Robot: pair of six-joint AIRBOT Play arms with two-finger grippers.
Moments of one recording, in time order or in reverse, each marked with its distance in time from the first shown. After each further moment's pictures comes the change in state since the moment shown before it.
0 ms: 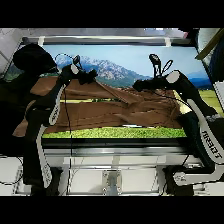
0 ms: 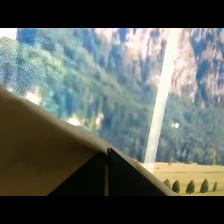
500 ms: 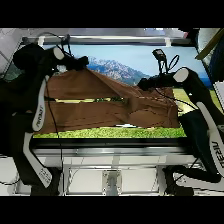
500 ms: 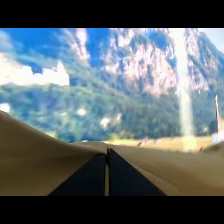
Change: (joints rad) left arm 0.053 0.309 -0.007 0.140 -0.218 0.177; right arm -0.020 0.168 0.005 -0.168 0.107 0.033
